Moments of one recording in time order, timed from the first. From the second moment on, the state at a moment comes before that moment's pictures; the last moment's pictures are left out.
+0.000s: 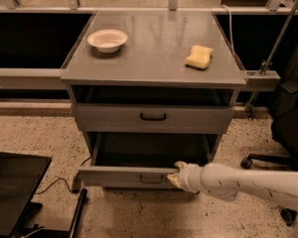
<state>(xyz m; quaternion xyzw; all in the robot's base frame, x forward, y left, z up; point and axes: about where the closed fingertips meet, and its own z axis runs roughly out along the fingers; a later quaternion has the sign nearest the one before) 0.583 -0.115 0.434 -0.41 0.83 0.10 0.36</state>
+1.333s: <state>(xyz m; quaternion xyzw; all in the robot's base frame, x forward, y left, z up) 0.537 -0.114 0.437 -0.39 0.84 0.10 0.35</state>
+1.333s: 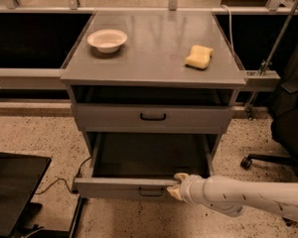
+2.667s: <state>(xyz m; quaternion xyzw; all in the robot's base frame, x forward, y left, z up) 0.502 -0.116 0.443 -0.36 0.86 0.10 0.35</state>
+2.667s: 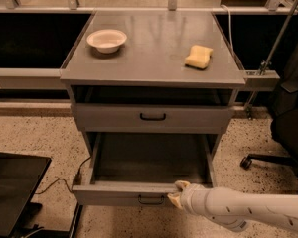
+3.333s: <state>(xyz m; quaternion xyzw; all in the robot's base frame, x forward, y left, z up) 0.492 -0.117 0.447 -0.33 0.87 0.10 0.35</state>
